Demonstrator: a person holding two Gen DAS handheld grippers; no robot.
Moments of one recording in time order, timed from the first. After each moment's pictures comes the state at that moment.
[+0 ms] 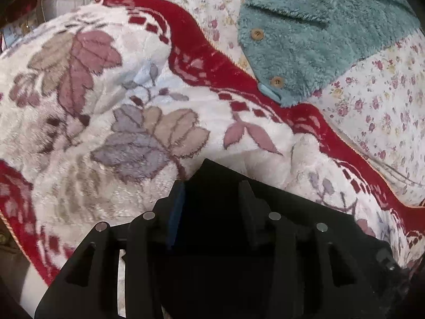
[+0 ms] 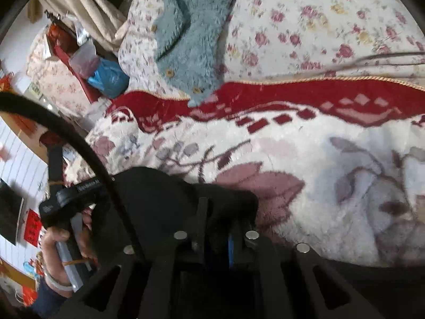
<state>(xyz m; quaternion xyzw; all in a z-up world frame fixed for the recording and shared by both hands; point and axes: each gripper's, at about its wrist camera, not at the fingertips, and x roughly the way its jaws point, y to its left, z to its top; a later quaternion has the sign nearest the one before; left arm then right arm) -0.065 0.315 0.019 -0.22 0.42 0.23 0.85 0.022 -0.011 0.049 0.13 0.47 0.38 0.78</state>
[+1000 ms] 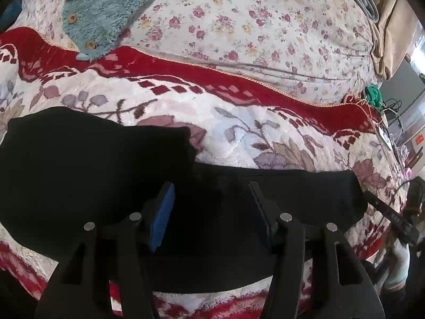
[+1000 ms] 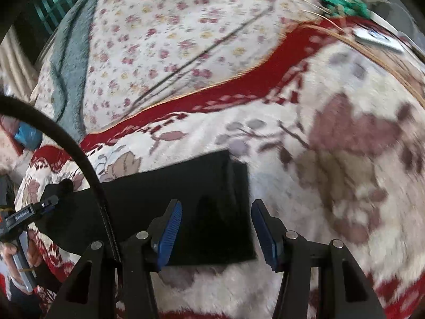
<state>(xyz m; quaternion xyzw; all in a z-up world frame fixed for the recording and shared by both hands) -0.055 0.078 0.047 -0.16 0.48 -0.04 0.86 -0.023 -0.363 0.076 0.11 0.48 0.14 0.86</state>
